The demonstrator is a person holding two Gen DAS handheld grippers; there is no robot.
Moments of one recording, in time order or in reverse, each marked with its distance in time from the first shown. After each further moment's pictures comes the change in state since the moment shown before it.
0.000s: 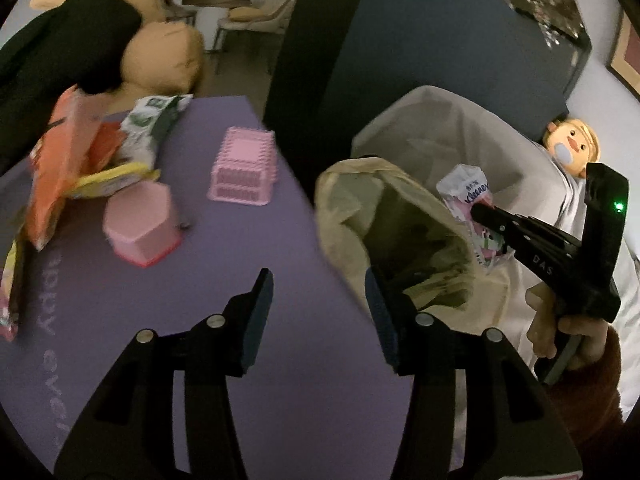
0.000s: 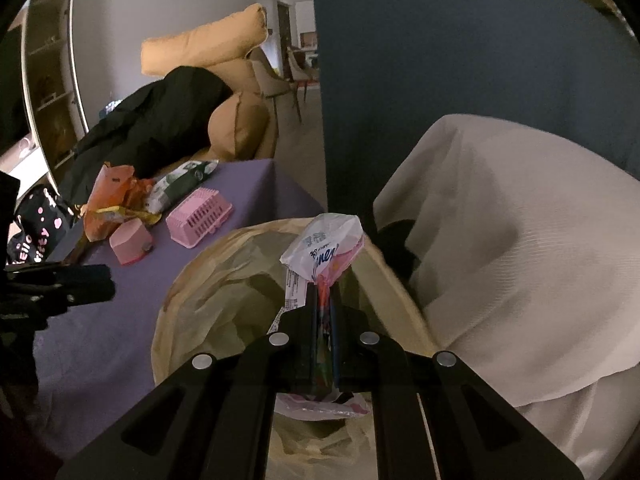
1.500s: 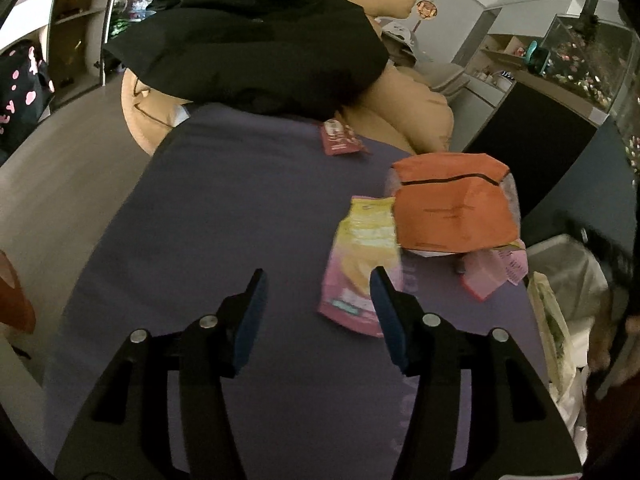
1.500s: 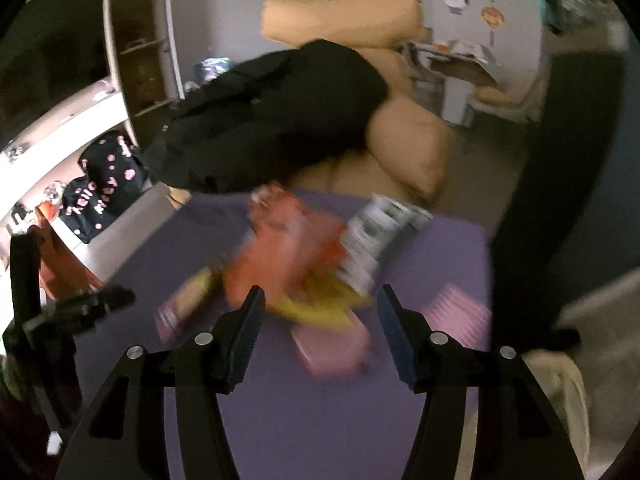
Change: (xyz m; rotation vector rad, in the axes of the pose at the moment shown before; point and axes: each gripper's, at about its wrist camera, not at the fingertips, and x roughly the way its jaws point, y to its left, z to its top) left arm -0.131 0.264 -0.073 -0.437 -0.211 0.281; right arm 0.077 0.272 0.112 -0.256 0.037 0.271
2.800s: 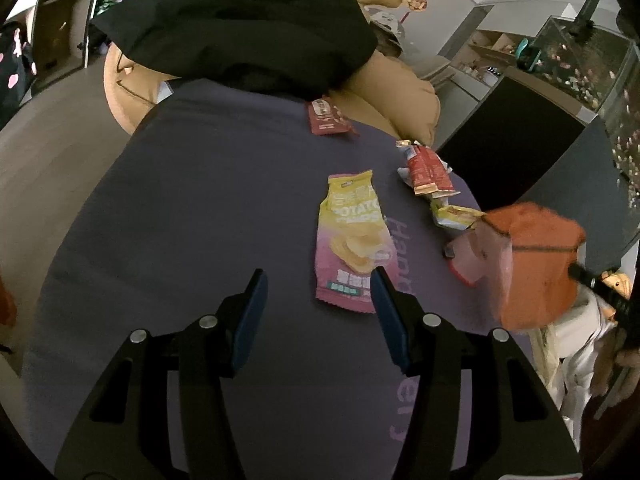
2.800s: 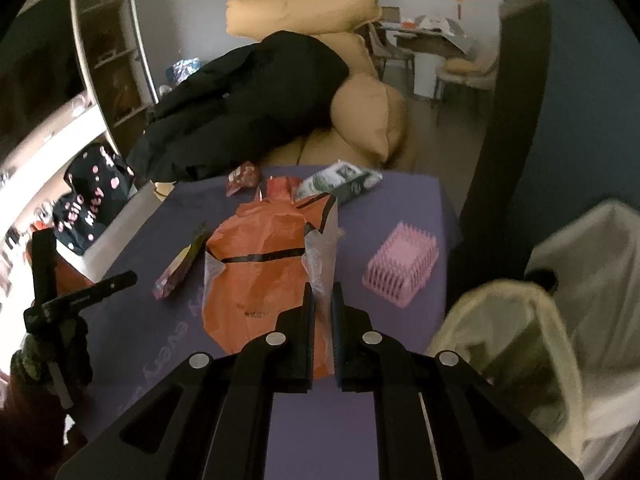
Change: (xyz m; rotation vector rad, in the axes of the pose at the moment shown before) left arm 0.011 0.004 -0.009 -0.022 0.052 -0.093; right arm -0.071 -0.046 -0.071 0.160 0.069 -0.052
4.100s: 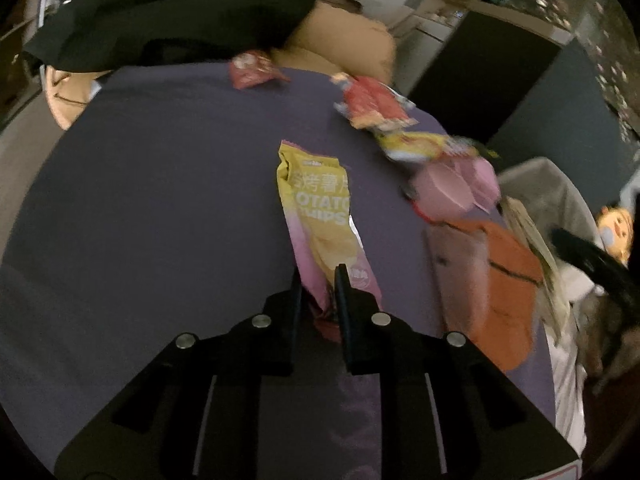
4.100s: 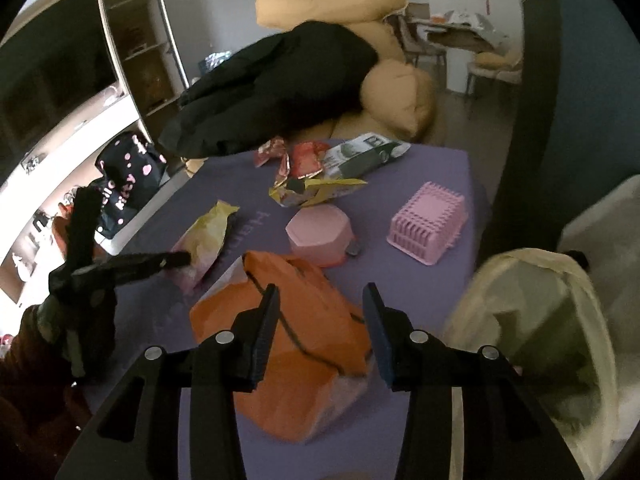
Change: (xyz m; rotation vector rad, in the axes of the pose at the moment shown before) left arm 0.036 -0.062 -0.025 0.182 0.136 -0.038; right arm 0.033 -0.007 -0.024 -0.067 0.035 0.127
